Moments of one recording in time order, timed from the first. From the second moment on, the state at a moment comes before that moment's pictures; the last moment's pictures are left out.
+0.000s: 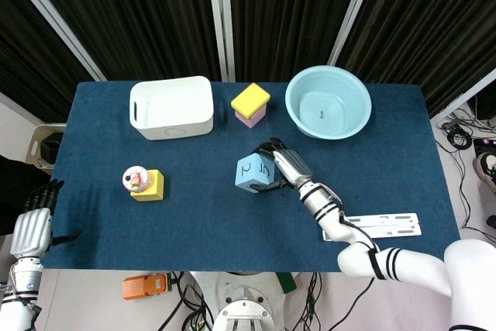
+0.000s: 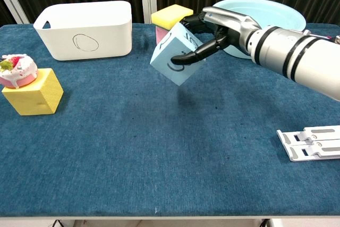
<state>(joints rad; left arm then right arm) -0.06 -1.36 -0.06 -1.36 1.36 1.38 -0.10 0.83 -1.66 0.20 -1.36 -1.25 0.93 0.39</state>
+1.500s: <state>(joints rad) -0.08 -1.34 -0.06 -1.42 1.36 1.37 -0.05 0.75 -1.90 0.03 -0.64 -1.59 1.10 1.08</state>
